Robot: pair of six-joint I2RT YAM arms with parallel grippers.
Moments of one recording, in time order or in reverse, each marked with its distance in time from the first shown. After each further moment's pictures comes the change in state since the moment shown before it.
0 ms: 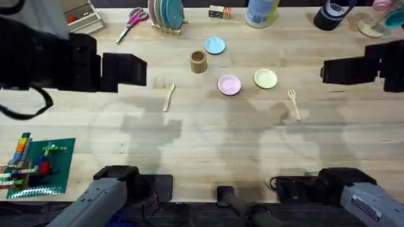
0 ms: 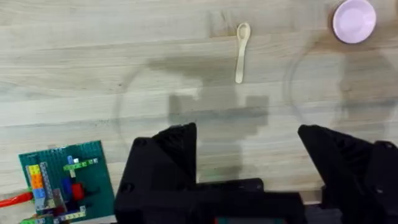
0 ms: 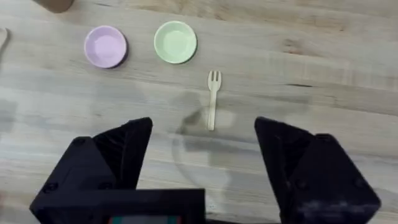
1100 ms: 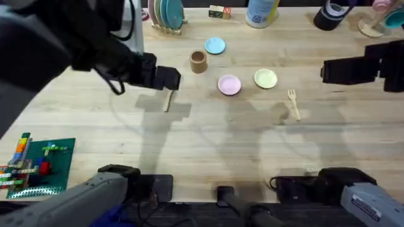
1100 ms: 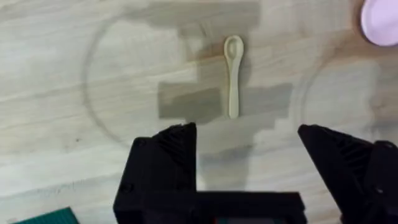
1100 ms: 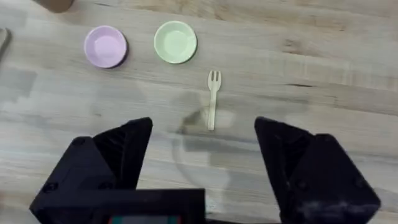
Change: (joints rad) left arm -0.122 0.220 -0.334 0.408 0.016 0.001; right arm 0.000 0.000 0.000 0.000 0.000 0.000
